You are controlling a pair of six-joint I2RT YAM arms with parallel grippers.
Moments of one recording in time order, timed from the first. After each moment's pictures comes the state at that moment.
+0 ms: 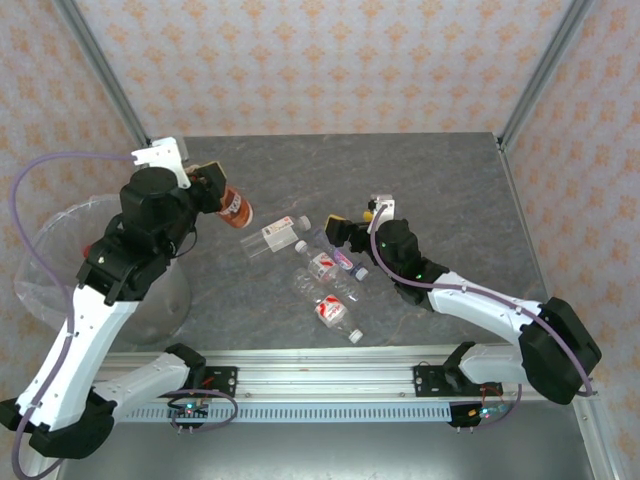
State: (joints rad) left arm -0.43 0.96 1.41 -0.73 -0.38 -0.45; right arm 0.73 1.23 0.64 0.34 0.18 0.50
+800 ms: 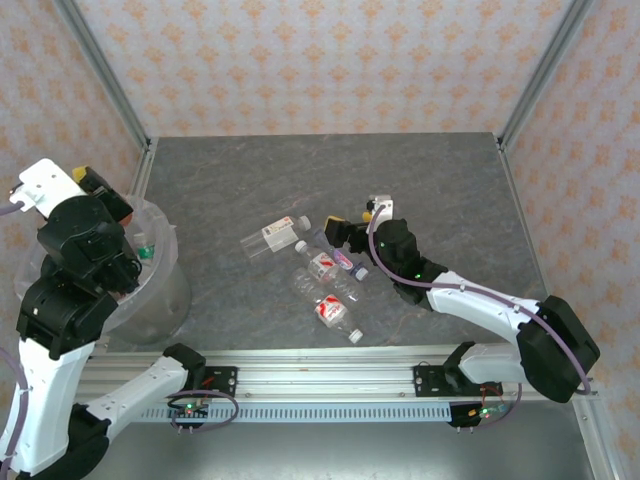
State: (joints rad) left arm -0.40 0.84 1.53 -0.80 -1.18 -0.26; right arm 0.73 1.24 0.65 0.34 0.16 0.49
